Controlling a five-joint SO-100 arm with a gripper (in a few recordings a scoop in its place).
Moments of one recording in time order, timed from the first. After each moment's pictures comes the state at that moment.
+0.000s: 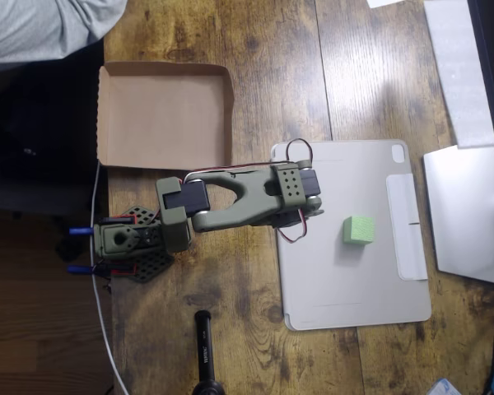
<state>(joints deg) 4.5 101.4 103.9 102.5 3.7</state>
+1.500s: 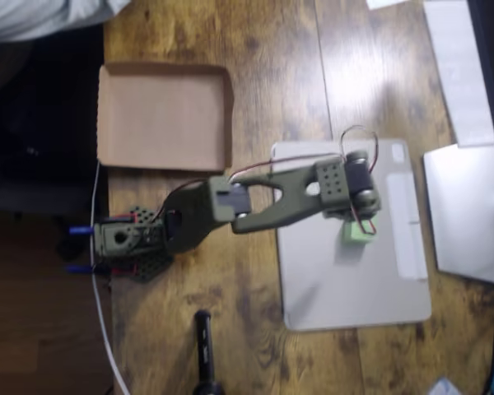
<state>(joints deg) 9.4 73.6 37.0 102.9 -6.2</state>
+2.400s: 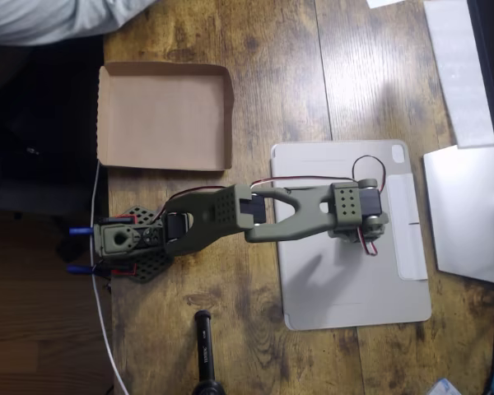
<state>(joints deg) 13.2 66.0 47.0 88.5 -7.1</state>
